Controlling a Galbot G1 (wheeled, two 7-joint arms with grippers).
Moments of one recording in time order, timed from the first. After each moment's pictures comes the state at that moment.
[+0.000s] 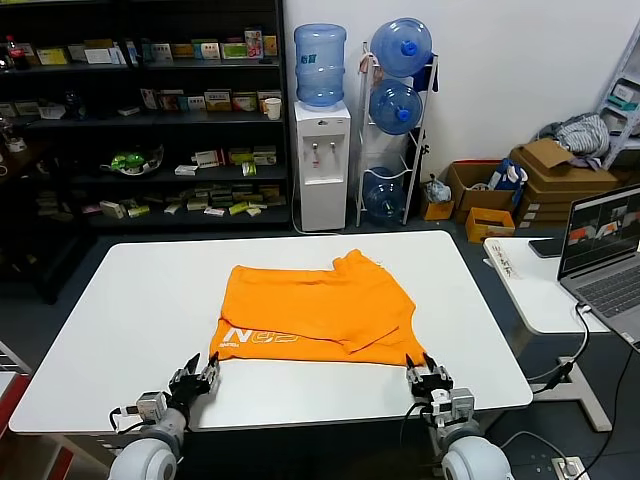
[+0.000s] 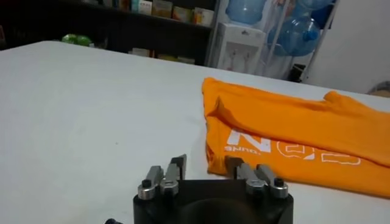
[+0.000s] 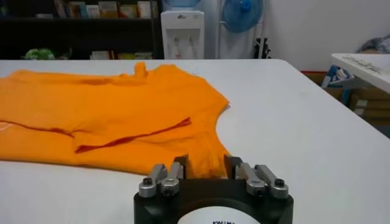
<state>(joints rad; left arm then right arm) 1.30 -1.14 -0.37 -1.57 -0.61 0.09 -0.09 -1.31 1.24 0.35 1.66 0.32 -0.22 0.11</state>
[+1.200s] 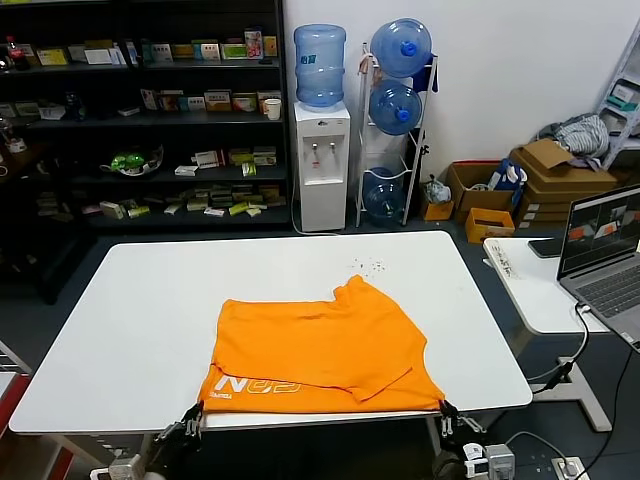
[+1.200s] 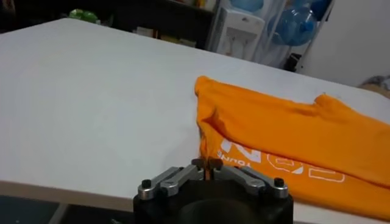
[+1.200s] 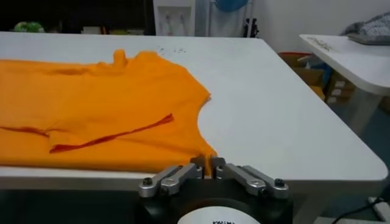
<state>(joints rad) 1.68 -1.09 -0.46 -1.93 -0.69 0.10 -0.17 -1.60 1.09 0.42 1.94 0.44 -0.26 0.22</state>
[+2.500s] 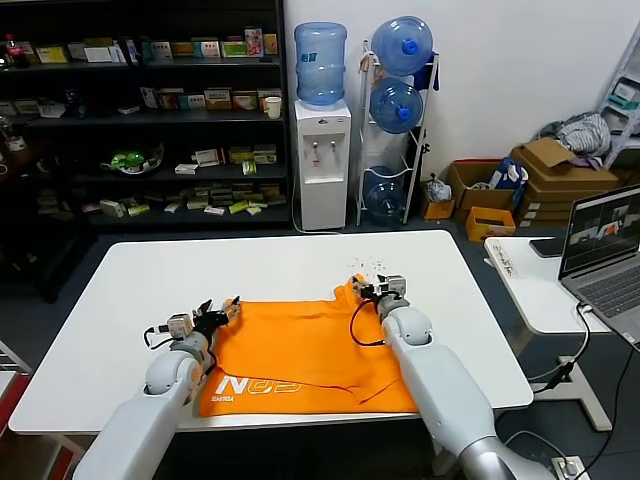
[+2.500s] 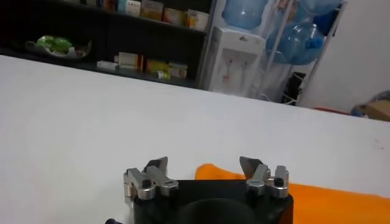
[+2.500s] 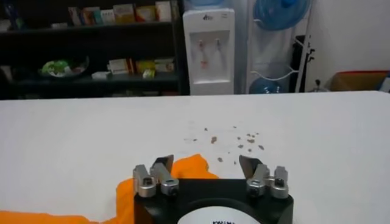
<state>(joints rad) 0.80 -1.16 -0.18 -1.17 -0.70 0.14 -0.07 -0.54 1.42 0.10 0.94 0.44 -0.32 0.07</state>
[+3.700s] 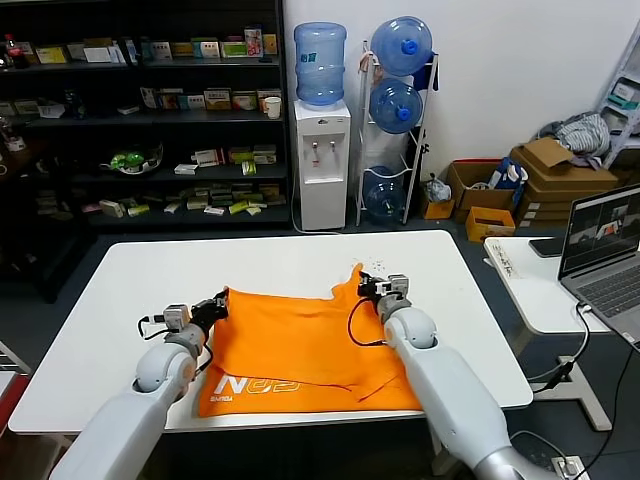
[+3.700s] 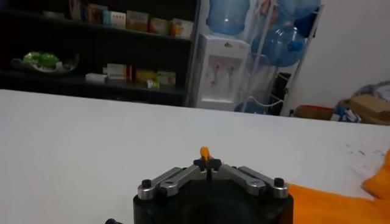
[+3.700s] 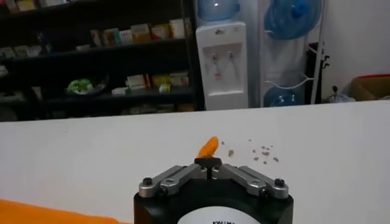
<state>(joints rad) 0.87 -1.04 -0.17 -1.42 -0.75 0.22 -0.14 -0.67 1.29 0.06 1.24 0.60 -0.32 0.12</state>
